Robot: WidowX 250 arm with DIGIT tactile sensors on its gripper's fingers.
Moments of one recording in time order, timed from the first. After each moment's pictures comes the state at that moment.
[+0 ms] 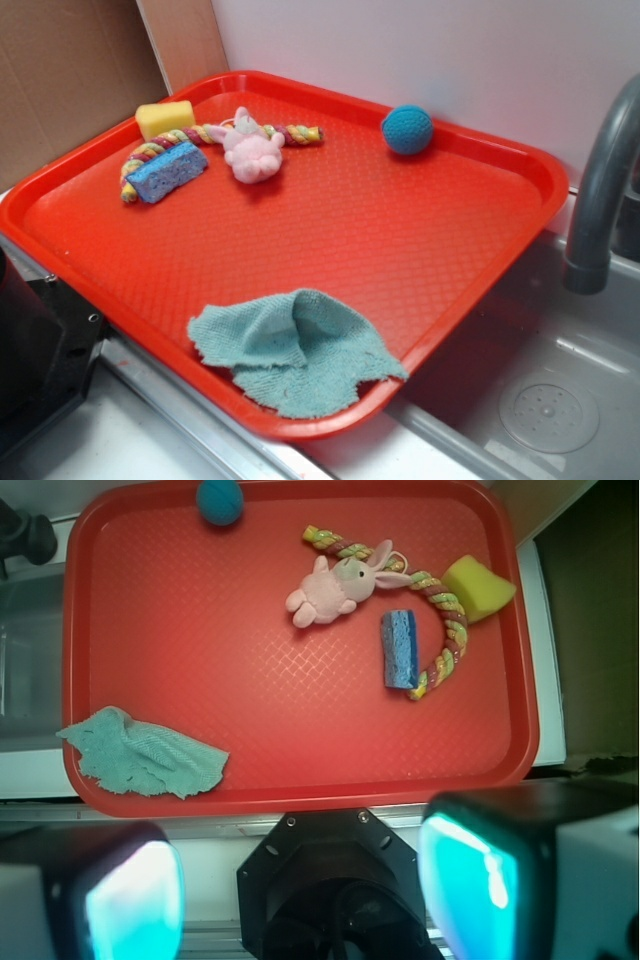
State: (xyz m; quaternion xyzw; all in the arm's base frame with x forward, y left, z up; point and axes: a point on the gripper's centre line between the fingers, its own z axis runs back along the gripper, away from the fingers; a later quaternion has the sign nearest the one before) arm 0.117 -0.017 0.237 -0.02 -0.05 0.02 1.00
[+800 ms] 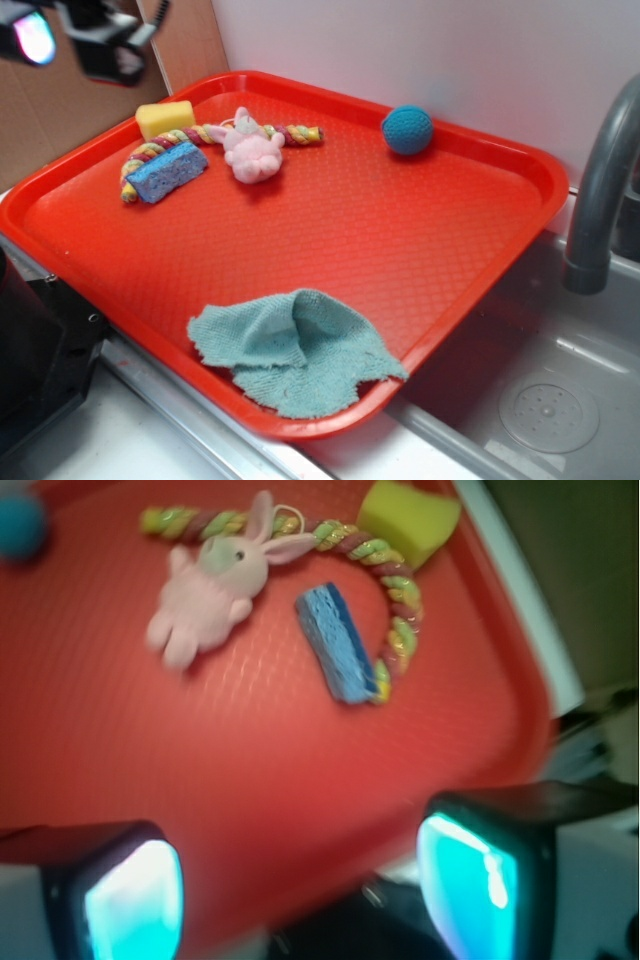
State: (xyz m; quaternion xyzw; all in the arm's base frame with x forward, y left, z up) arm 0.172 0.025 0.131 0.02 -0.01 0.25 0.97
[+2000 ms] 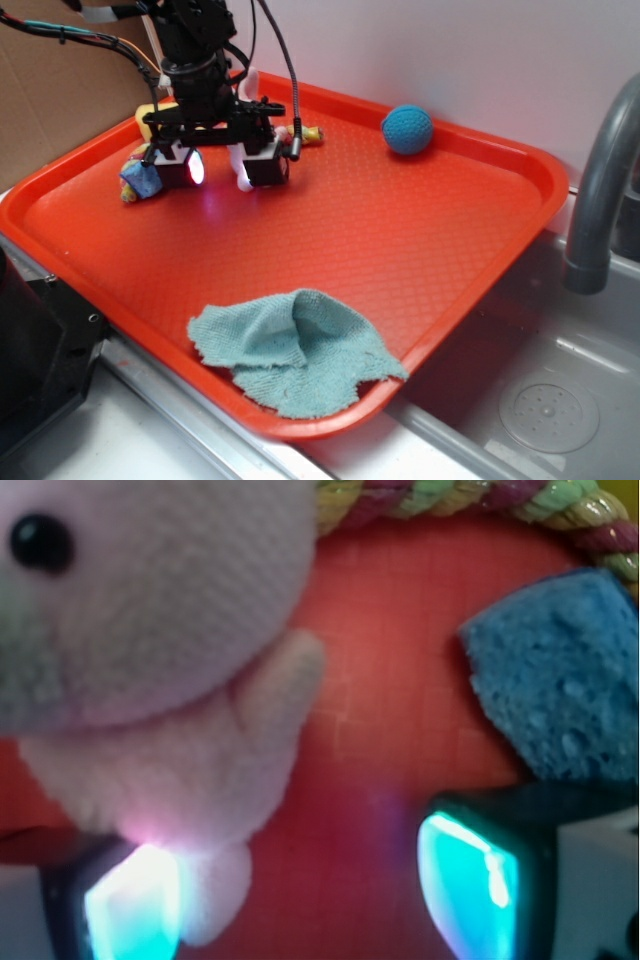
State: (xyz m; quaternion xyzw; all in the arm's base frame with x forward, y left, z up) arm 0.232 0.042 0.022 0.01 -0.03 0.34 0.94
